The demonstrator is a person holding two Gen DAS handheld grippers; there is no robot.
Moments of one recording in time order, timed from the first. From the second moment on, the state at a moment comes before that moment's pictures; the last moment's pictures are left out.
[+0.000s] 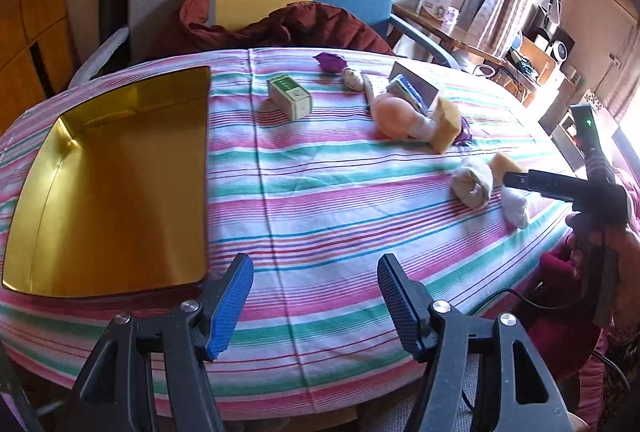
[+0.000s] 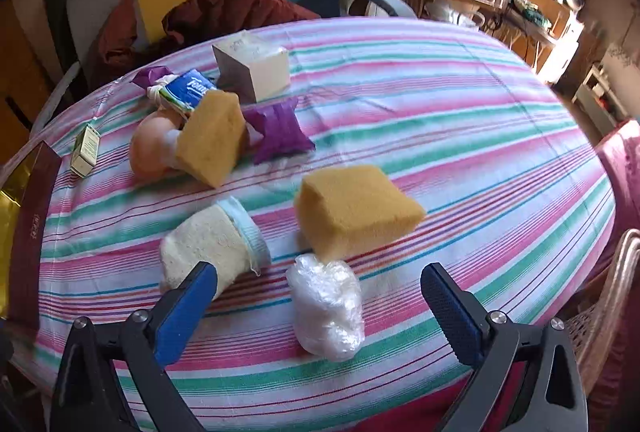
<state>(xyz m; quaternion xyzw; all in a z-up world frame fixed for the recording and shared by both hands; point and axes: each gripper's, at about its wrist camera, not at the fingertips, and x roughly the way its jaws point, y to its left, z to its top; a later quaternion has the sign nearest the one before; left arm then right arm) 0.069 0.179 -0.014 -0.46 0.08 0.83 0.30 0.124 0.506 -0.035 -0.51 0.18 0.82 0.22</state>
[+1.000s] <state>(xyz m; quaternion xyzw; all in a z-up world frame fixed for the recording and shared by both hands) 0.070 0.351 -0.045 -0.45 0.15 0.74 0.47 0.132 0.527 -0.041 -0.45 0.31 0.82 0.15</state>
